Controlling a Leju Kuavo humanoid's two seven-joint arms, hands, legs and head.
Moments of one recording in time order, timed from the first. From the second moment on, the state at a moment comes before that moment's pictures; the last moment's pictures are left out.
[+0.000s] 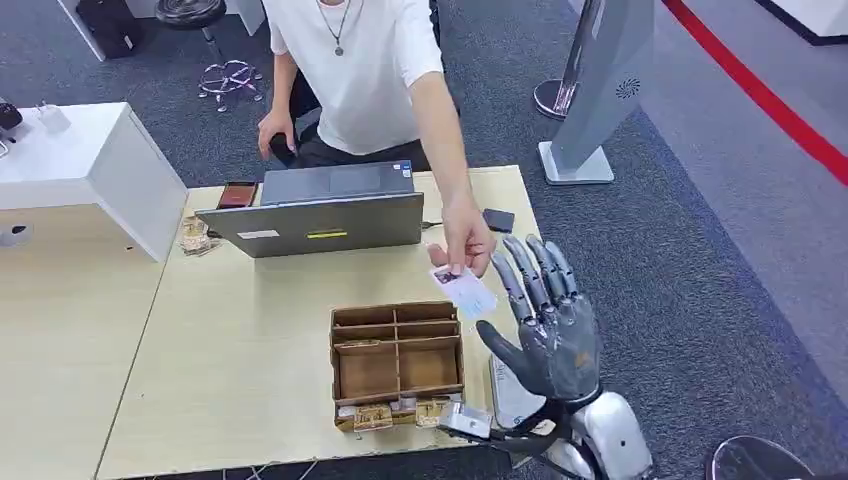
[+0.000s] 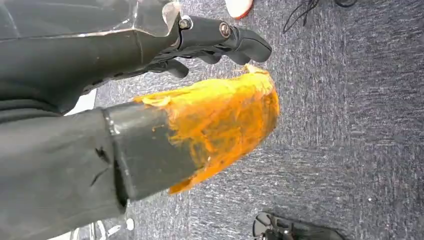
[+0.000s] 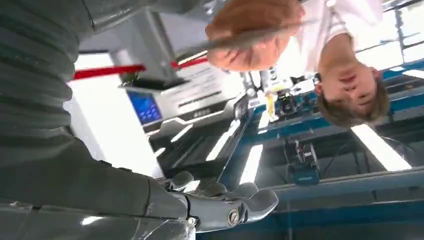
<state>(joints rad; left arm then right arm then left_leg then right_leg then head) -0.09 -0.17 1.01 -0.21 -1.12 0.28 -0.09 0.07 0.12 0.17 -1.78 1.39 -0.69 -0.47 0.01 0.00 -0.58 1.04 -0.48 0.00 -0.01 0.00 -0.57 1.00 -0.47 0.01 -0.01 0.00</state>
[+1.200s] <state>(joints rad) -0.09 -0.20 1.01 -0.21 -1.14 0.26 -0.10 0.05 0.00 0.22 -1.83 1.55 -0.69 -0.15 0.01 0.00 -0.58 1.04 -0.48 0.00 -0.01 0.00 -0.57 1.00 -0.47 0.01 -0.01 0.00</state>
